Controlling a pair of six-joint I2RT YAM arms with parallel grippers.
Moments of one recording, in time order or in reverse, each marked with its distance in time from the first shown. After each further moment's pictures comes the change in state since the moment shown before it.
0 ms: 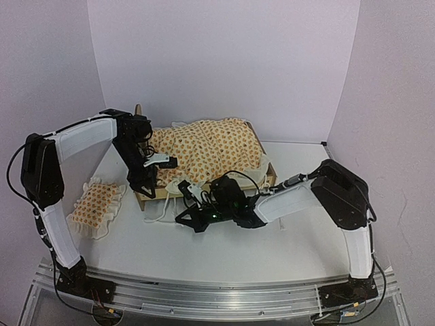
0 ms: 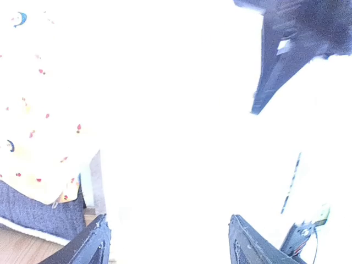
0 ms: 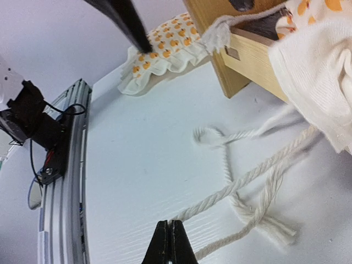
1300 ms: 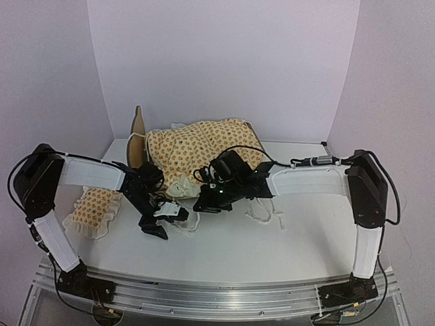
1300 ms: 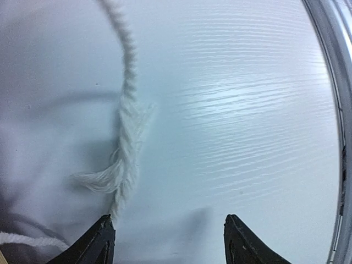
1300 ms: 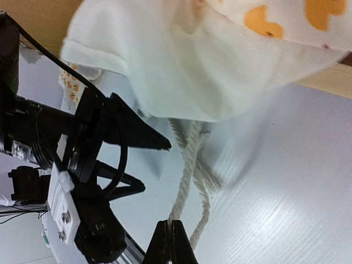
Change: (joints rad) left arm -0.189 -0.128 -0.649 0.663 0.049 0.145; right arm -0.052 -0.161 0.202 -0.692 0.128 0.457
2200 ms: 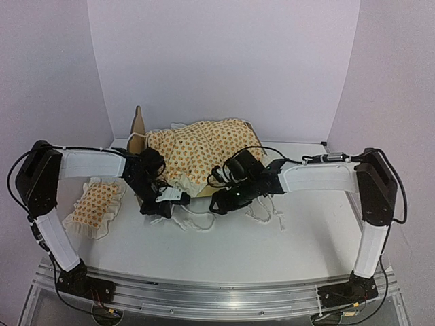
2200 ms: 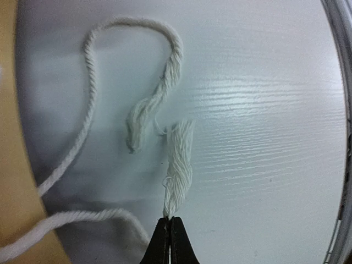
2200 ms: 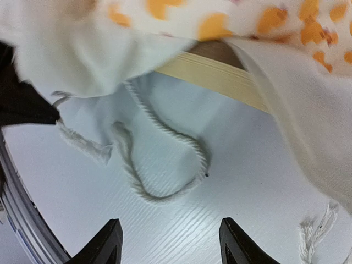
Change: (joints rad) left arm 0.028 0.043 0.163 -0.109 -0.064 -0.050; right arm -0.073 -0.062 -0.094 -0.115 0.139 -0.366
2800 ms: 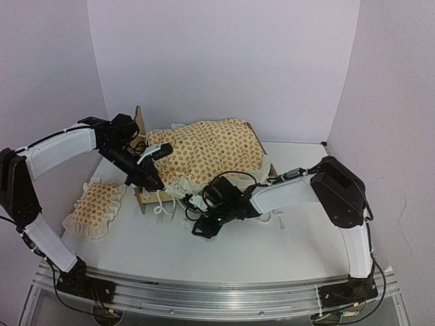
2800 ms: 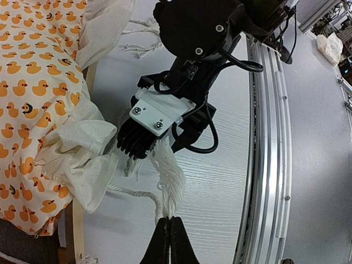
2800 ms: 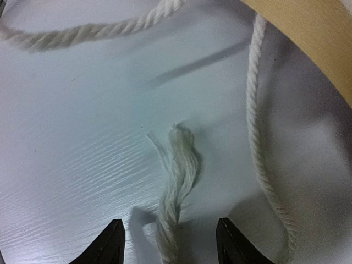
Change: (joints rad) left arm 0.163 -0.172 0.238 -0.321 0.382 -0.252; right arm 0.096 0.240 0.028 0.262 -0.071 -0.414
